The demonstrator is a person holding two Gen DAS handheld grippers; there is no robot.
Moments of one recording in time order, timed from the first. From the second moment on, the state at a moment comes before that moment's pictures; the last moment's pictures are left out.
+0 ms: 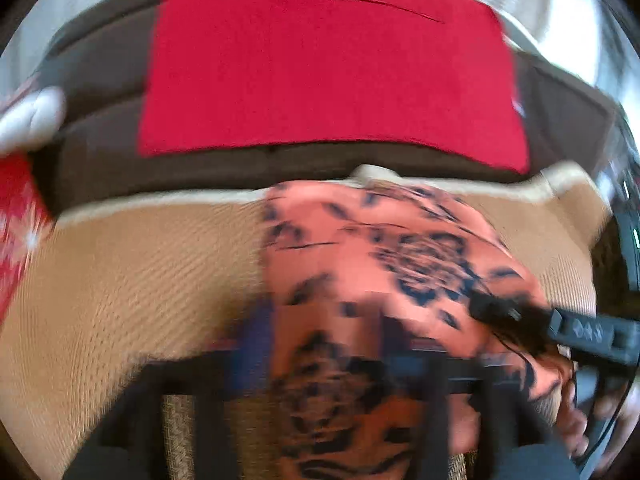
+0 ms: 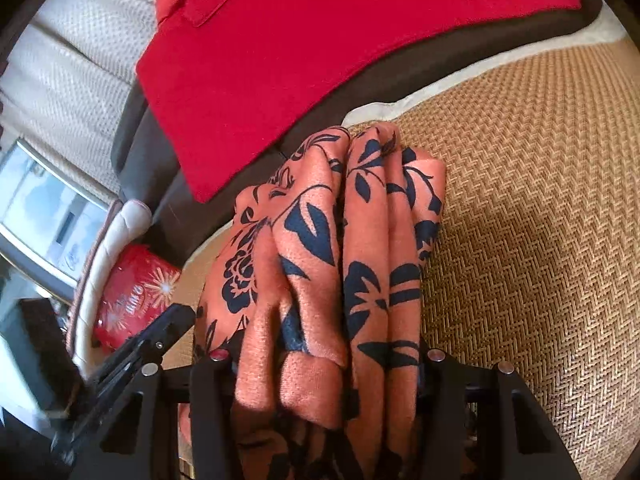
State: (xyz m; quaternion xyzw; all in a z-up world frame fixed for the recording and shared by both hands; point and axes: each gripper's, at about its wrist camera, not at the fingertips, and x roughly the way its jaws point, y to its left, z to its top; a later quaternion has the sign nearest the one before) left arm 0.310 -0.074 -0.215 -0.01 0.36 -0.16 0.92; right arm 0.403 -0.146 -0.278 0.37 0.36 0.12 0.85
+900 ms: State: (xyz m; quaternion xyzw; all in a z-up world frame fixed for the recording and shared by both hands) left arm 0.317 -0.049 -0.230 -0.13 0.39 -0.29 0.86; right arm 0.391 -0.139 -0.257 0.36 0.32 0.14 0.87
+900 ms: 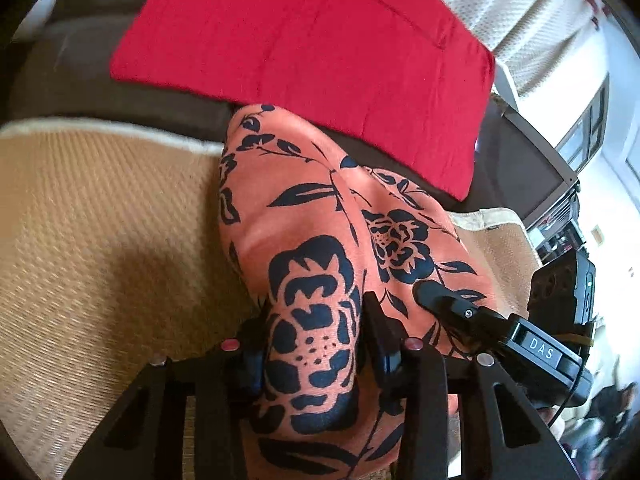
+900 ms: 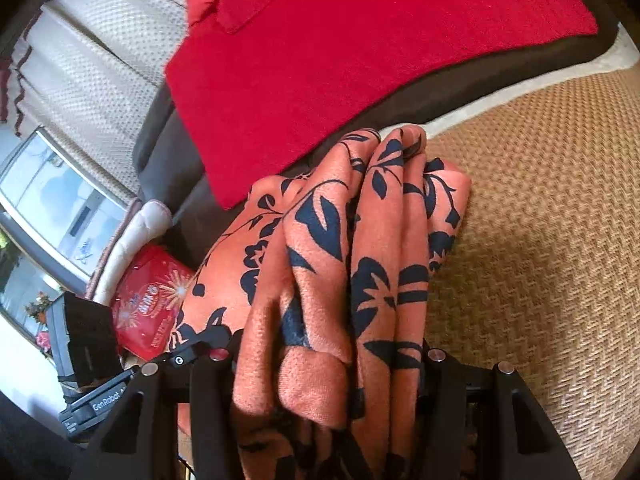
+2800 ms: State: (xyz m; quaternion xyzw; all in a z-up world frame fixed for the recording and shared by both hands) left arm 0.056 -0.046 -0.036 0.07 0.12 0.00 0.99; right arm 0.172 -0.115 -0.103 0.15 0.24 0.01 0.96
